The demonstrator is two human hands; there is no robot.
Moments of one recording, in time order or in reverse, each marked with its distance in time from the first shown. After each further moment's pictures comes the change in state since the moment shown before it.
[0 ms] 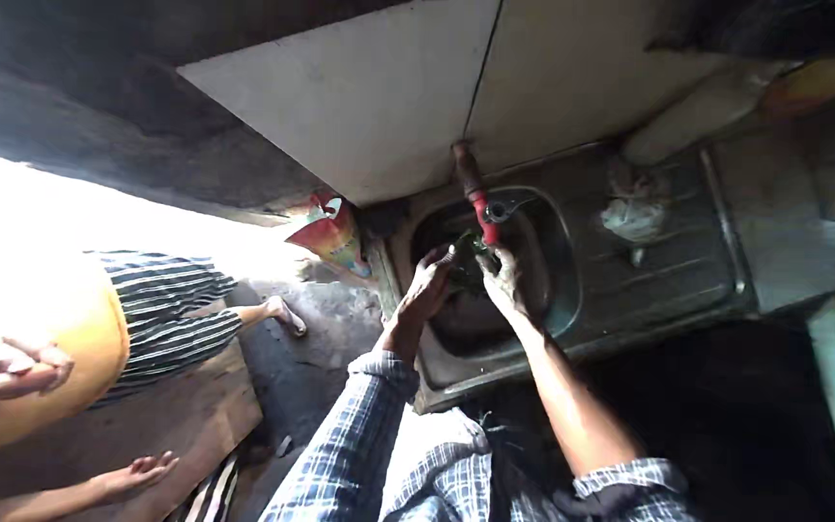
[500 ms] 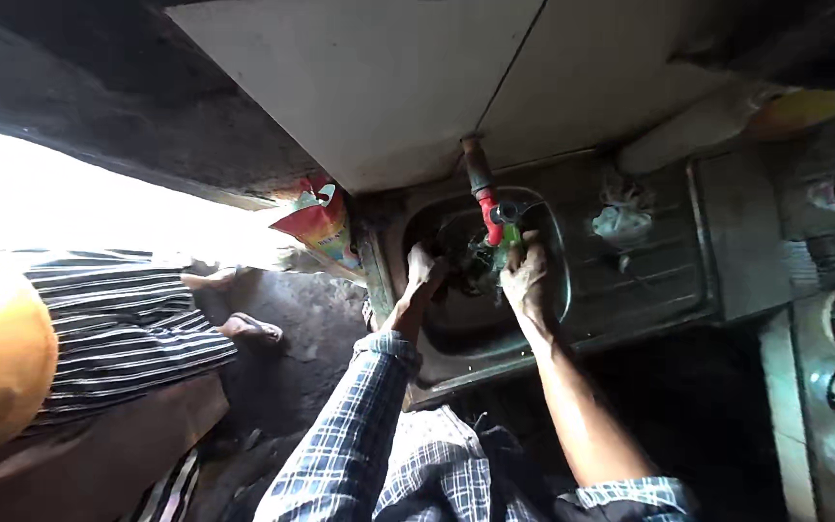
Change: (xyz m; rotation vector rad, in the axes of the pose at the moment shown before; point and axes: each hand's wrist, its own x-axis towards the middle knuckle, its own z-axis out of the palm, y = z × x) left_hand 0.022 -0.004 -0.003 0.520 0.210 0.090; right_hand 0.001 -0.008 -0.028 -0.410 0.195 -0.026
